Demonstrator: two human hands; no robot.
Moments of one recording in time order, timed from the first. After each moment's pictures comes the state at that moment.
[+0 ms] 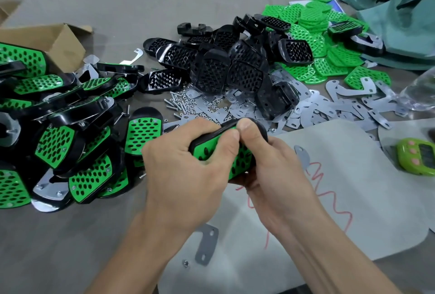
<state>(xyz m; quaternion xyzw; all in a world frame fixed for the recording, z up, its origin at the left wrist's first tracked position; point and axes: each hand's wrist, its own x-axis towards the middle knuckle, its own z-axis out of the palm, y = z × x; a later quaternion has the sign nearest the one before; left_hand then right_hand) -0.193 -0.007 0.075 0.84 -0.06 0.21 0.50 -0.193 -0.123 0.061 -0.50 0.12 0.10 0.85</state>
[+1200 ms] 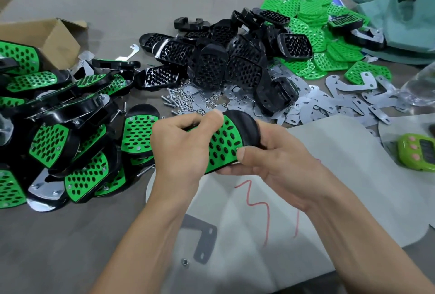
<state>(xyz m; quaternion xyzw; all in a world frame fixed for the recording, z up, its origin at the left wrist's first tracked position) -0.149 -0.011 0.034 0.73 0.12 0.10 0.66 -0.172 -0.161 0.038 -0.57 -0.06 0.21 0.79</state>
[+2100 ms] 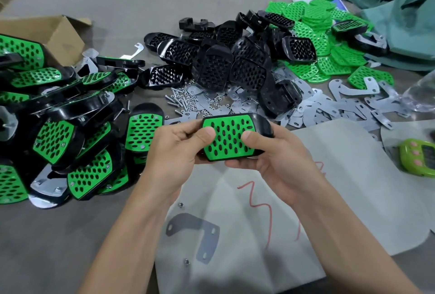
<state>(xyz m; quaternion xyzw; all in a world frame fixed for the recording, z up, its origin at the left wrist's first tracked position) -0.151 0.024 0.021 0.67 0.03 -0.08 0.73 -0.161 -0.155 0.020 -0.50 0.10 0.16 0.85</state>
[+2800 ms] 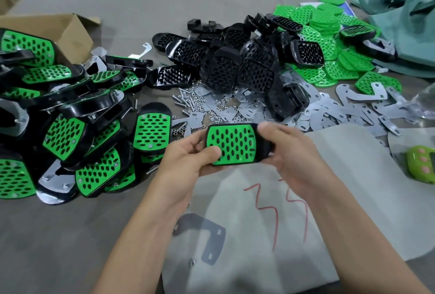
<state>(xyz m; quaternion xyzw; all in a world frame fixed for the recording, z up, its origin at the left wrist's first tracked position) -0.162 0.029 0.001 0.58 0.09 -0.14 0.79 -0.143 -0.167 0.001 -0.62 0.12 0.12 0.77</state>
